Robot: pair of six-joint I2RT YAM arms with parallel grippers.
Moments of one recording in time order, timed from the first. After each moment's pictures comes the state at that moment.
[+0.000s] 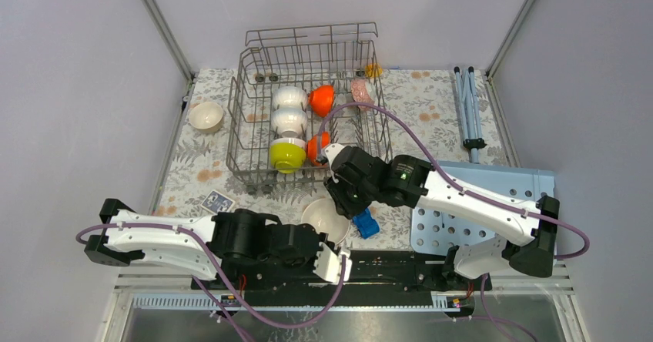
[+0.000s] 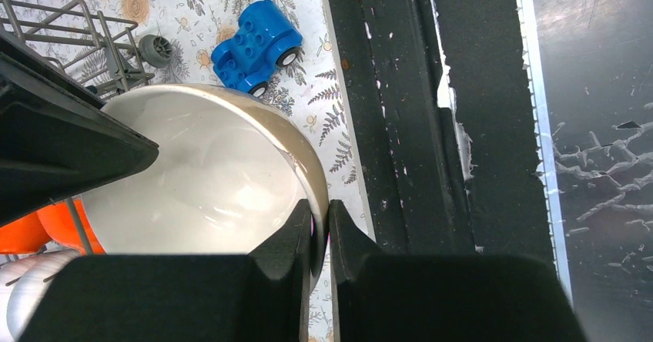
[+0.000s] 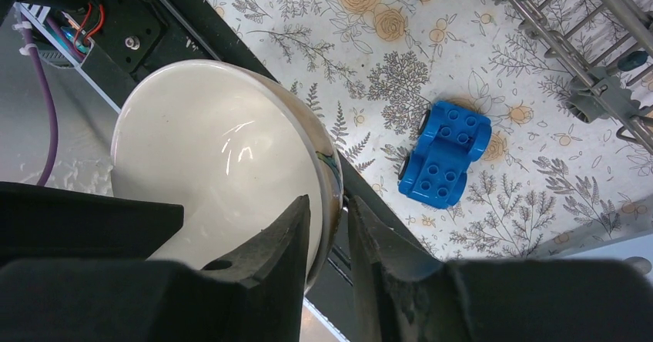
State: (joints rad) left arm -1.62 1.02 1.02 -0.85 -0.17 0.38; right arm 1.15 1.37 1.36 -0.95 0.02 0.37
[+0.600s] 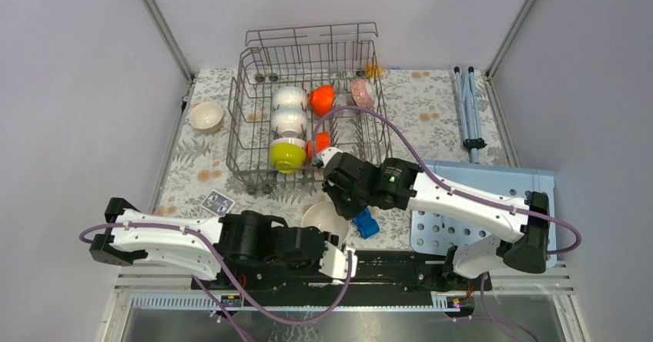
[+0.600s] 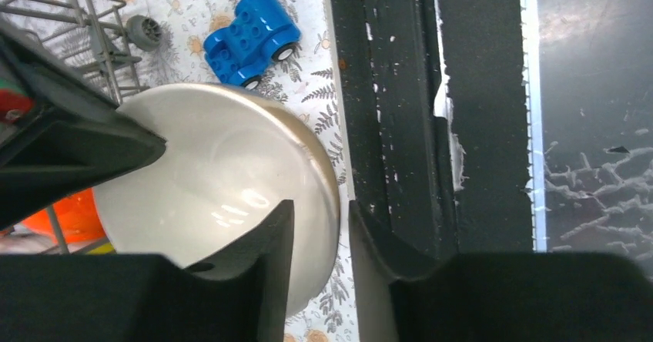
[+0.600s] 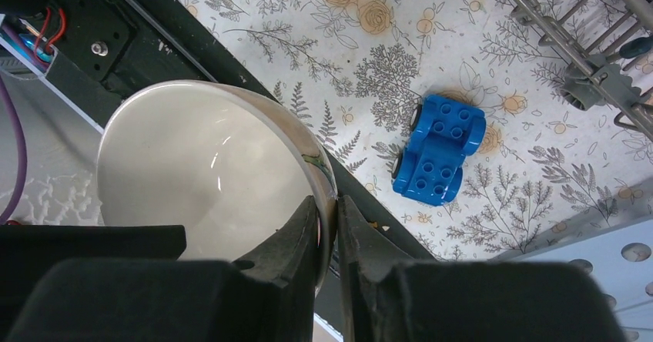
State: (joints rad) left arm -1.63 1.06 1.02 -0.84 -0.19 0.29; right arm 1.18 1.42 1.36 -0.95 0.09 0.42
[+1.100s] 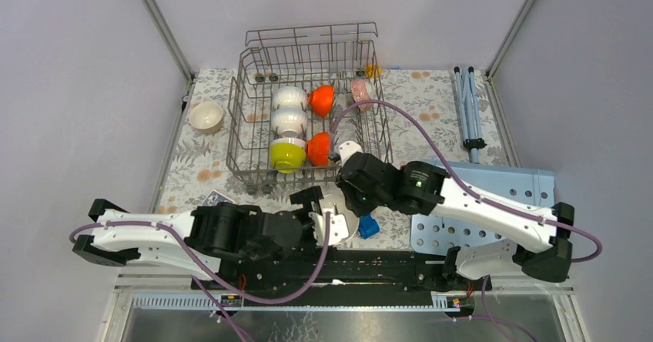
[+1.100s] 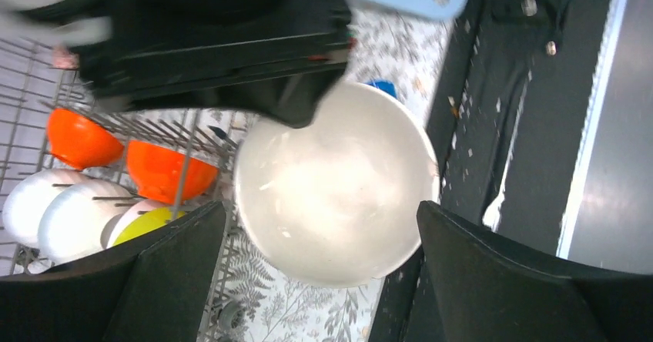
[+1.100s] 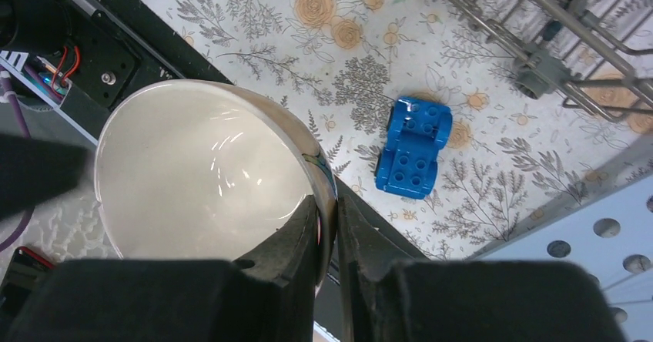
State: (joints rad) left arm -1.63 0.97 1.10 -0.74 -0.44 0.14; right arm 1.19 1.32 1.34 -0.96 0.17 0.45
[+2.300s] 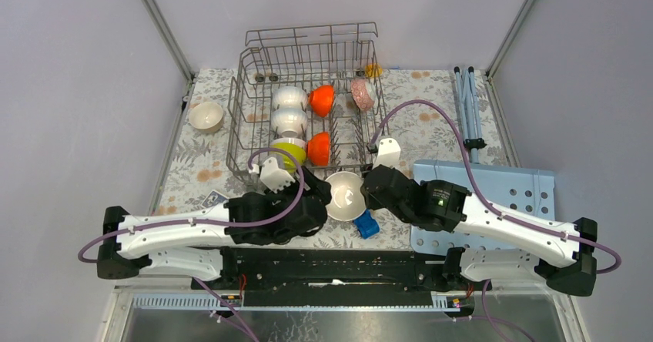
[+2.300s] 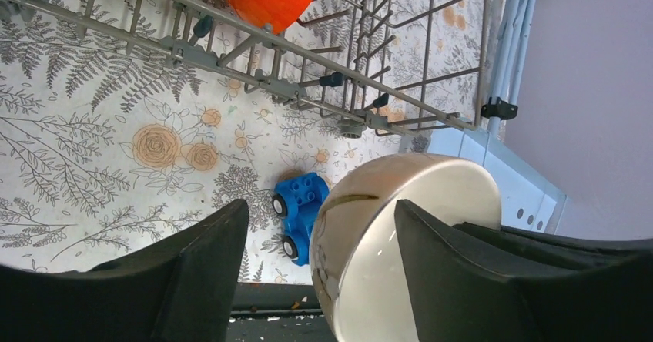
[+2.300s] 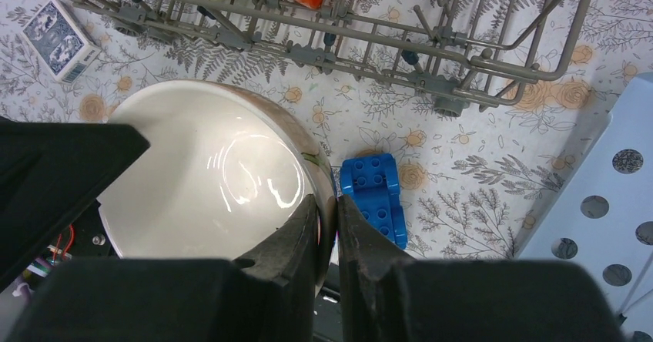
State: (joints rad) left arm -1.41 1.10 1.04 -0.89 -0.92 -1.65; right arm 1.19 1.08 1.06 -0.75 0.54 0.70
